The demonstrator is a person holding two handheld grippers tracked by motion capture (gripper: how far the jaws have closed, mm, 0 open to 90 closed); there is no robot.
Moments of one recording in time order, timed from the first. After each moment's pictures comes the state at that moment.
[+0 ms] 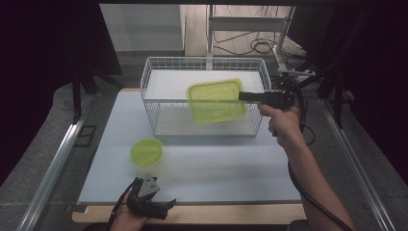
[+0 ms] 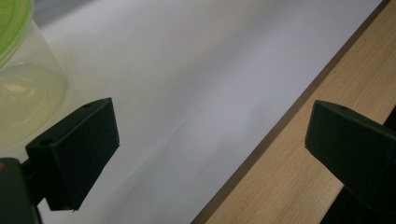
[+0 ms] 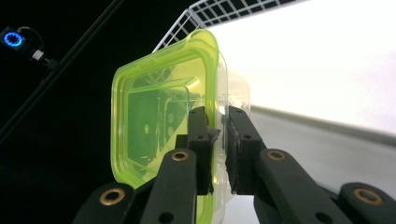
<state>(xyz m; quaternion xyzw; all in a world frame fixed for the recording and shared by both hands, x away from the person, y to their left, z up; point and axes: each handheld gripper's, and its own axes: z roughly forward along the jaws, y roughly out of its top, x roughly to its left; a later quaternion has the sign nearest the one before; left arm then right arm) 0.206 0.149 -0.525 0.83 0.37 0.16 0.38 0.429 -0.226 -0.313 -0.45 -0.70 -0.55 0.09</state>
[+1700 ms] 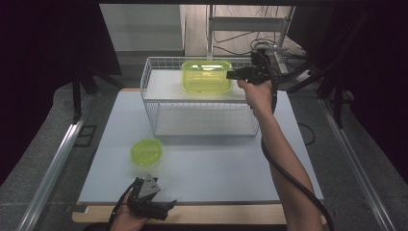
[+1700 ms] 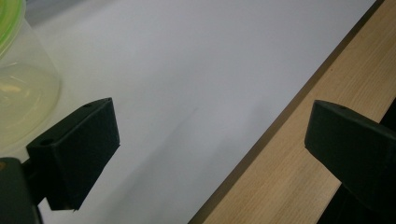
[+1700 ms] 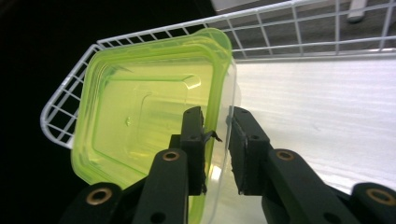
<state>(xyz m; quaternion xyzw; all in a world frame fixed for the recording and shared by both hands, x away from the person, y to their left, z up) 0.206 0.148 -0.526 0.84 0.37 0.16 0.38 0.502 -0.166 -0.301 -0.52 -0.71 -0.47 -0.04</state>
